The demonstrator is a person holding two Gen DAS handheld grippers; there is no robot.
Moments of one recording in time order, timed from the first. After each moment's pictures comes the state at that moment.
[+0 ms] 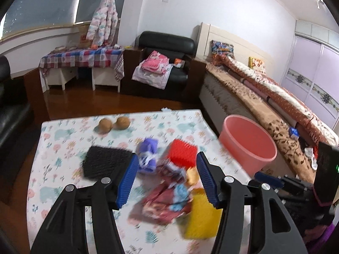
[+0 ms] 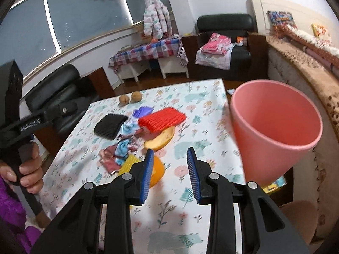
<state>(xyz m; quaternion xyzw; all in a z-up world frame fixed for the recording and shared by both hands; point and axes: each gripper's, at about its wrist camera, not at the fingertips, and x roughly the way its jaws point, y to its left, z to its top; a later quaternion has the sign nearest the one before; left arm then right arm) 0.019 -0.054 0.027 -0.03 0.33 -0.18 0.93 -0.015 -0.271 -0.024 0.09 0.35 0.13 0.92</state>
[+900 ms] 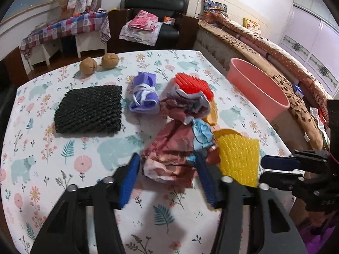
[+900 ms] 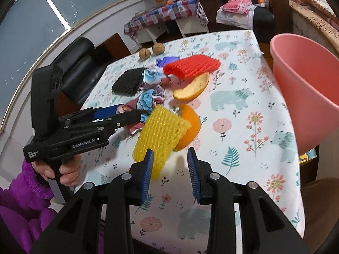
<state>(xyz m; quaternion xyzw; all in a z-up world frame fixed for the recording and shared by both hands) 0.040 -0.061 -0.069 0.01 0.44 -0.22 0.87 -0.006 -0.235 -0.066 0.11 0.47 0.21 0.85</state>
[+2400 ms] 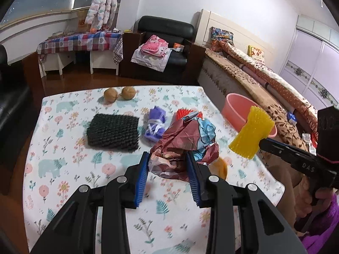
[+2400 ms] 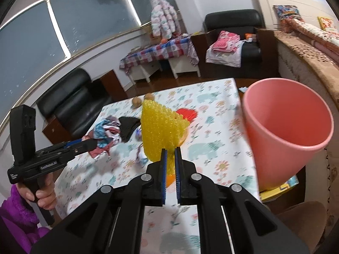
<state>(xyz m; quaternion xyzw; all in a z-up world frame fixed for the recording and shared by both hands) 0.001 -0.037 -0.004 -0.04 0.37 -0.19 0.91 -0.010 -0.278 -0.015 0.12 0.34 0.17 0.92</state>
